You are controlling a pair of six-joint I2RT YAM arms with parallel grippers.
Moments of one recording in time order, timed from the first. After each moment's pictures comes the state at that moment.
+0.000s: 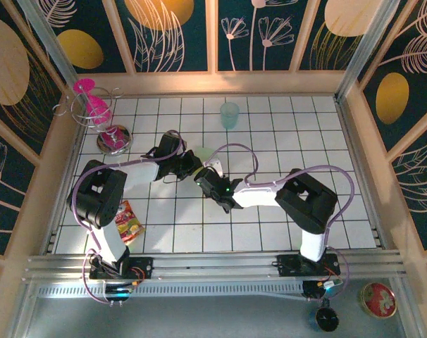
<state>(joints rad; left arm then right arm) -0.45 1.79 0.93 0.02 0.45 -1.03 1.01 1.84 0.97 -0.05 0.46 0.54</state>
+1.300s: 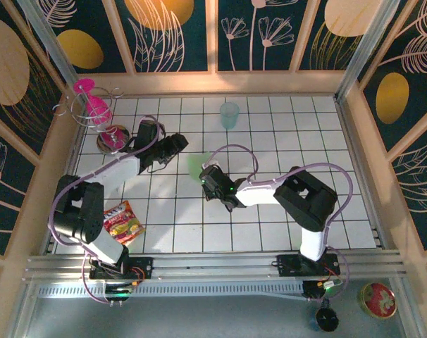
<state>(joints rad) -0.32 1.60 0.97 -0.11 0.31 -0.94 0.96 1.85 0.92 0.05 0.29 0.41</state>
